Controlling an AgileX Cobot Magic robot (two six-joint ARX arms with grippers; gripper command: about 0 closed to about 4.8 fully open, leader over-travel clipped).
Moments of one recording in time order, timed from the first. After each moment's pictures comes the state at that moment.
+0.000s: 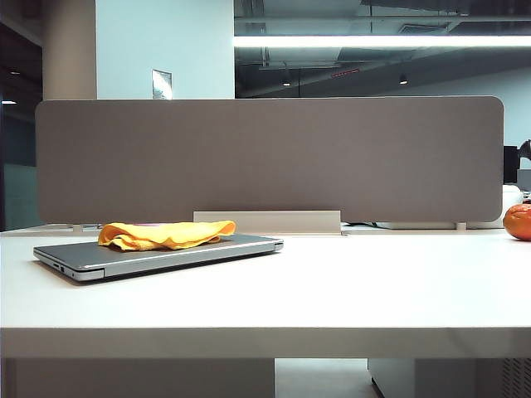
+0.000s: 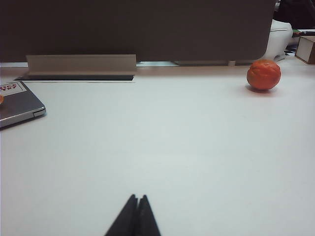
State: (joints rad) left arm -0.18 0.48 0.47 -0.19 0.00 -0.06; right arm 0.02 0.00 0.01 -0.04 0.00 0.01
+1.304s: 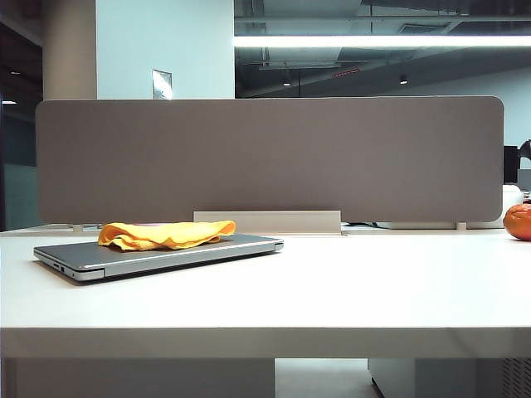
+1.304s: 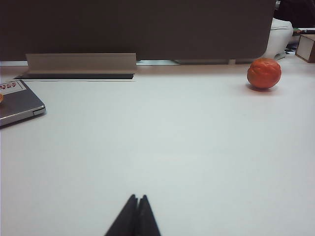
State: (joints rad) left arm 0.00 0.10 0.01 0.09 0.04 -0.06; right arm 0.02 0.00 0.01 -0.04 0.00 0.01
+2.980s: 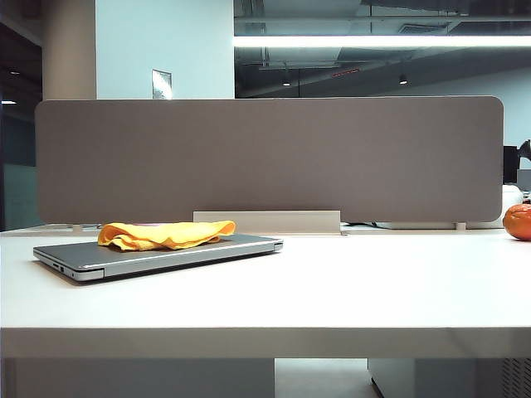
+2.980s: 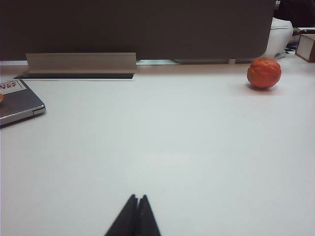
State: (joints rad) left arm 0.01 0.00 0.00 -0.03 0.04 -0.02; right arm 0.02 0.00 0.01 -0.04 0.00 0.01
